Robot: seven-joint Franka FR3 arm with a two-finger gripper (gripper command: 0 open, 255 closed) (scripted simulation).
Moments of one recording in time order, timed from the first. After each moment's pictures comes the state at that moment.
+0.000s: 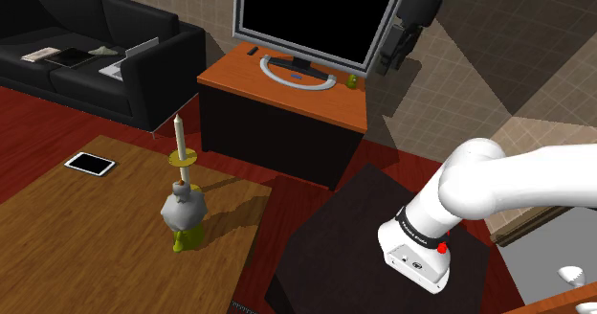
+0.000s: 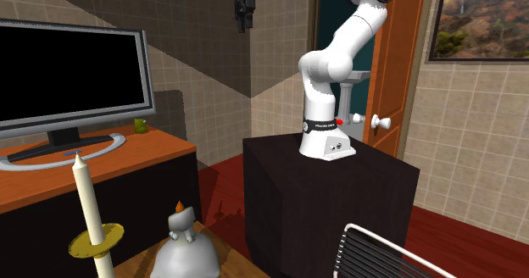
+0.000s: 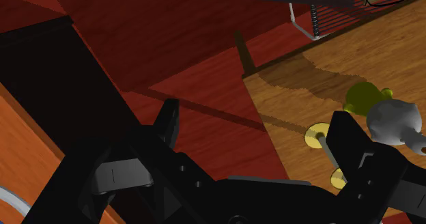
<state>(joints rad) 0.00 -0.83 -0.04 -2.34 0.02 1.49 -0.05</state>
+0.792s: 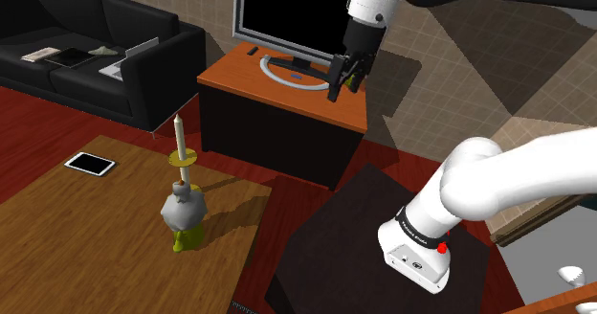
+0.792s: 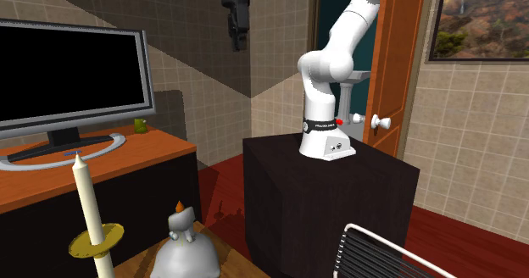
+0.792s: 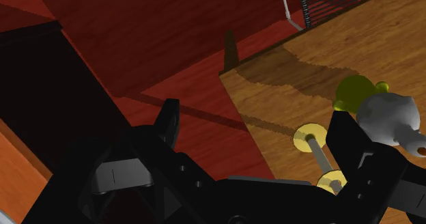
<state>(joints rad) 0.04 -0.67 0.17 -2.40 0.12 1.69 0.18</state>
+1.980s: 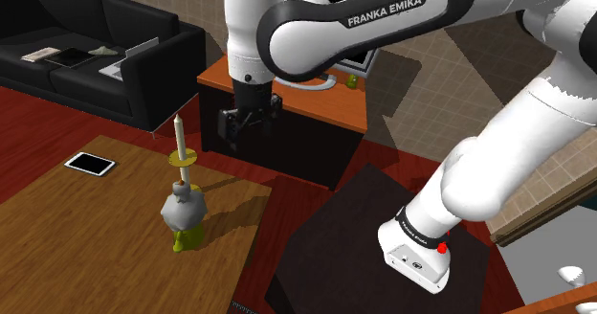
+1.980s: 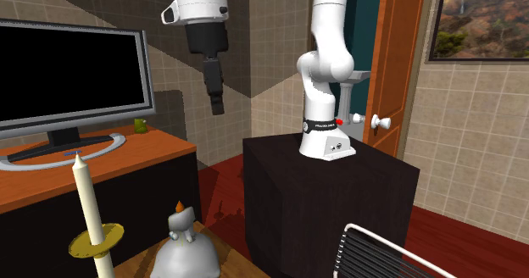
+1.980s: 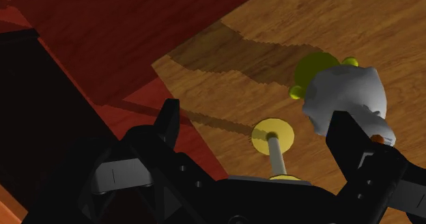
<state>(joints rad) 0.08 -0.05 0.51 -2.14 0.03 1.99 0.66</state>
